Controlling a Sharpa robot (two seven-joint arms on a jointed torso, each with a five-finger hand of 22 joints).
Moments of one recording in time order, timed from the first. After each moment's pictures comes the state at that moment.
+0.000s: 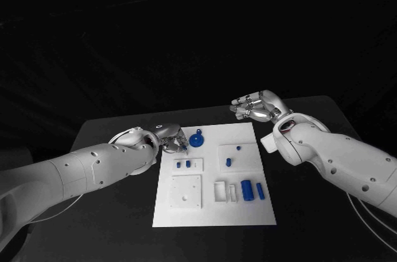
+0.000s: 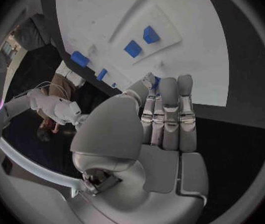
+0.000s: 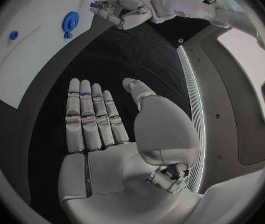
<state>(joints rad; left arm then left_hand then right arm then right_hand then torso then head) 1.21 -0.53 -0.18 1.04 -1.31 -0.29 0.09 1.39 0.00 0.31 -0.13 0.11 1.19 0.10 0.06 0.06 1.26 0.05 0.06 0.06 1.33 -0.04 1.08 0.29 0.07 1.21 -0.06 0.38 1.31 0.95 -0.72 0.40 1.40 -1.00 -0.40 0.01 1.19 -0.11 0.22 -0.04 0.55 1.01 0.15 0.06 0.06 1.17 0.12 0.06 0.06 1.19 0.11 0.07 0.06 0.10 1.12 0.11 0.09 0.07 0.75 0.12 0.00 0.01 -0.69</state>
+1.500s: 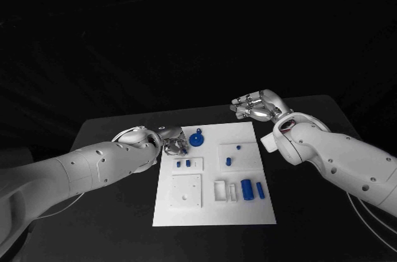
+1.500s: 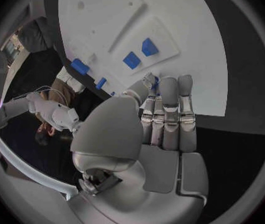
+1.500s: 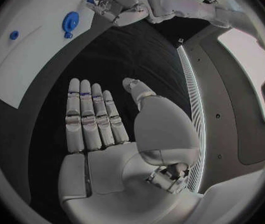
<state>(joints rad) 1.21 -0.50 -0.18 0.99 -1.33 -0.20 0.08 1.39 0.00 0.31 -0.13 0.11 1.18 0.10 0.06 0.06 1.26 0.05 0.06 0.06 1.33 -0.04 1.08 0.29 0.07 1.21 -0.06 0.38 1.31 0.95 -0.72 0.40 1.40 -1.00 -0.40 0.01 1.19 -0.11 0.22 -0.04 0.55 1.01 0.15 0.06 0.06 1.17 0.12 0.06 0.06 1.19 0.11 0.07 0.06 0.10 1.12 0.11 0.09 0.07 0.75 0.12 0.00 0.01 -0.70</state>
